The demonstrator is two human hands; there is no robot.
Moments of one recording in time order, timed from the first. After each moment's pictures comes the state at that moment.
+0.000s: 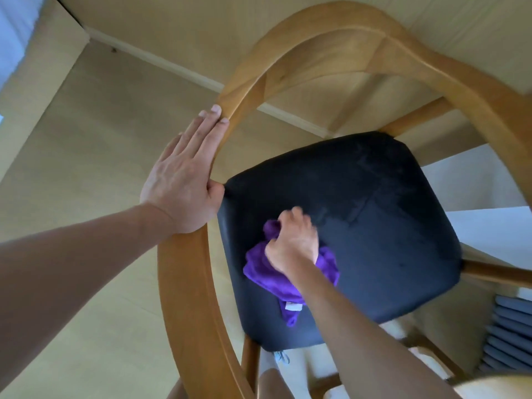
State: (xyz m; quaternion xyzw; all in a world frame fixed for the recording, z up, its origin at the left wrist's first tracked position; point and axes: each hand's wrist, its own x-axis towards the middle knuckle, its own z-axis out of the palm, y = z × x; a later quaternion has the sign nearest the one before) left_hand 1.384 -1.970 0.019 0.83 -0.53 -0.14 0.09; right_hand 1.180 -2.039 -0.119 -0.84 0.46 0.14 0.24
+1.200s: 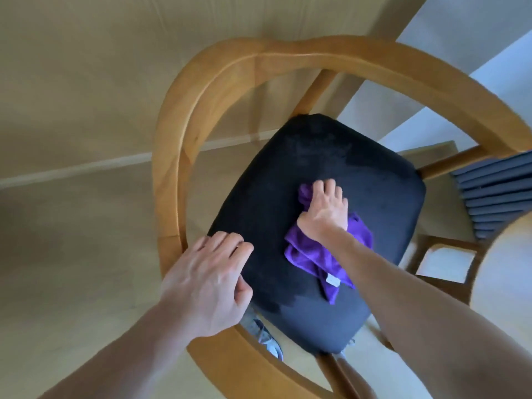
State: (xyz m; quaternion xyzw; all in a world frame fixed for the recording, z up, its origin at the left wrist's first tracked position) left_hand 1.396 -1.998 0.027 0.54 -0.80 -0.24 -0.08; right_hand 1.151 -2.109 -0.129 -0.65 0.74 0.06 0.17
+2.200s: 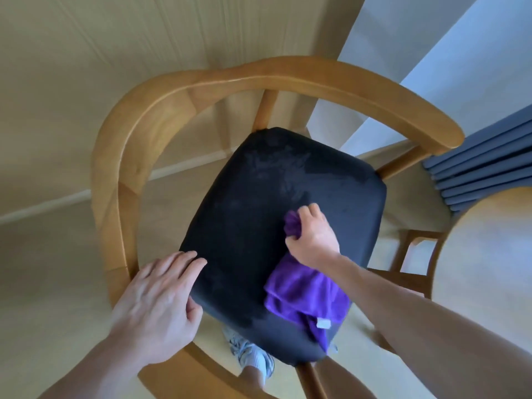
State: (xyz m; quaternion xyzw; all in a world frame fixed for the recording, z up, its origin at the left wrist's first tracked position) left_hand 1.382 -2.004 0.043 0.56 -0.78 -0.20 -0.20; right_hand 1.089 -2.073 -0.106 -0.66 0.69 -0.08 0.29
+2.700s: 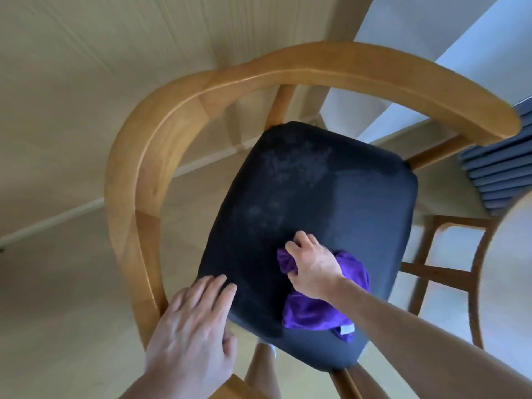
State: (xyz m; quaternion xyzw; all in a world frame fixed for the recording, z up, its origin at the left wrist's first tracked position) left_hand 1.383 -2.006 0.037 0.55 -0.77 -0.25 -0.20; right_hand 1.139 -2.045 -0.122 -0.74 0.60 0.02 0.31
